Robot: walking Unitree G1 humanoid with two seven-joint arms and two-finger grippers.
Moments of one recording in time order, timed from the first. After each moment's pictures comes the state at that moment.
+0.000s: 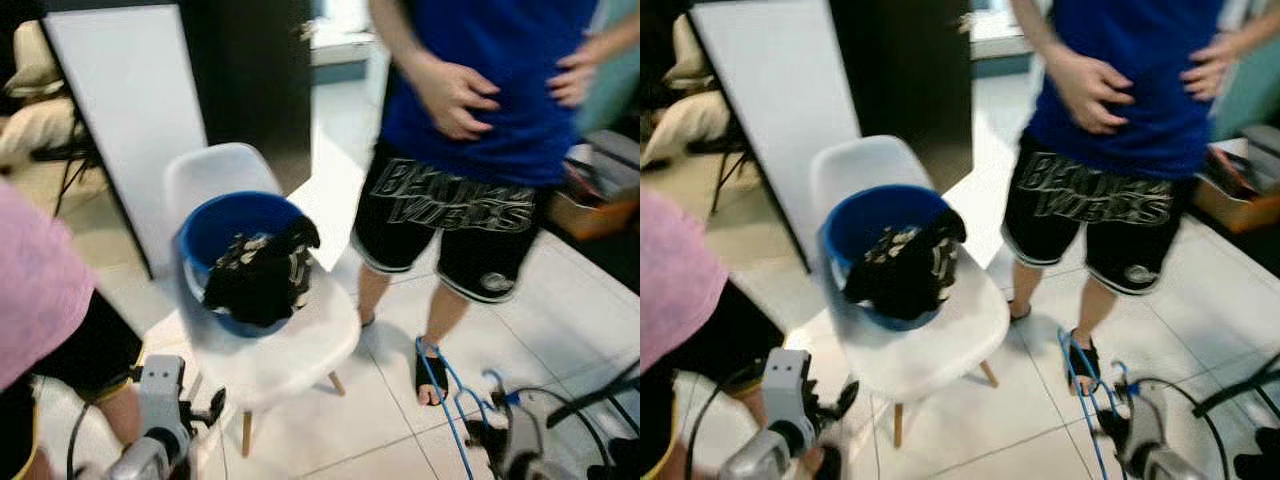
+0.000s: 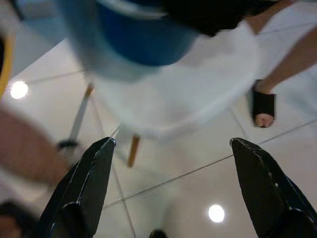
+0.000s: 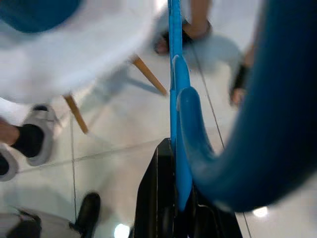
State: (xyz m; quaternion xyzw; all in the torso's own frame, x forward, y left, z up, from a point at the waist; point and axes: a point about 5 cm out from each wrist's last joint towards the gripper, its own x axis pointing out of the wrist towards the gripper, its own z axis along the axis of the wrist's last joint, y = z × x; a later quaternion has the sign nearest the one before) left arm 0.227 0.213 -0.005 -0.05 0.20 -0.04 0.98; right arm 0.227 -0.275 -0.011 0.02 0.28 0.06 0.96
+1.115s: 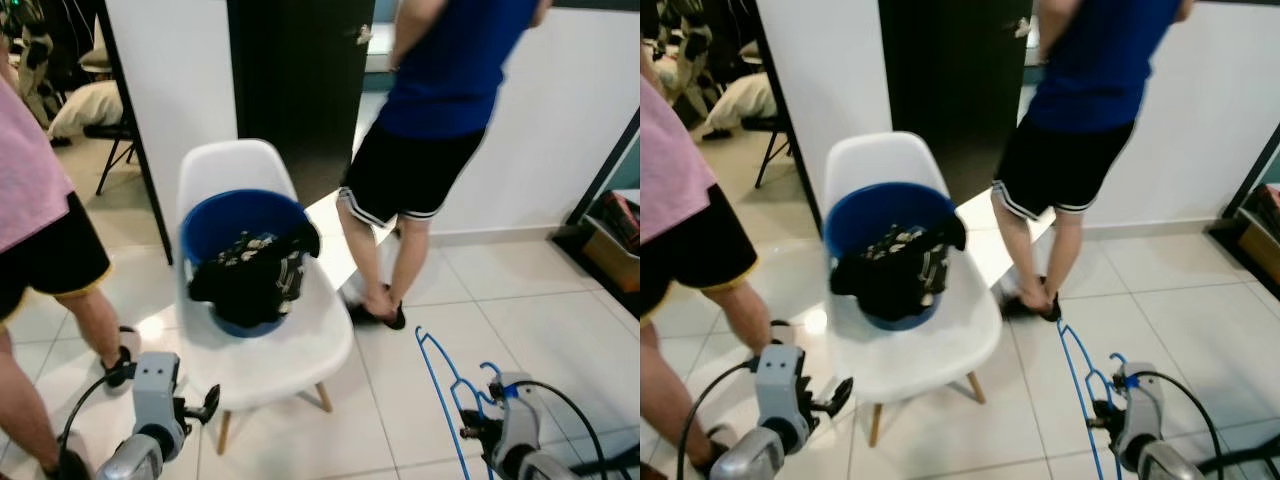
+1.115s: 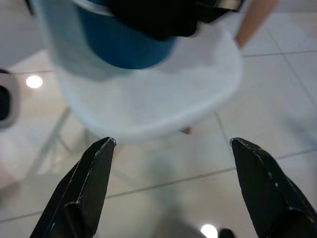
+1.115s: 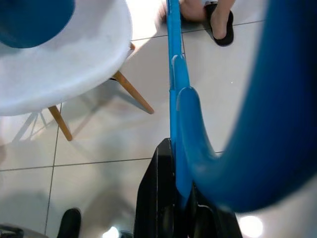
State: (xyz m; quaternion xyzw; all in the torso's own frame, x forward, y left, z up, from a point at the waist) left arm 0.228 0.205 -0.003 -0.05 0.20 -0.04 0.98; right arm 0.218 -0.283 -0.016 0.04 0.29 0.04 0.95
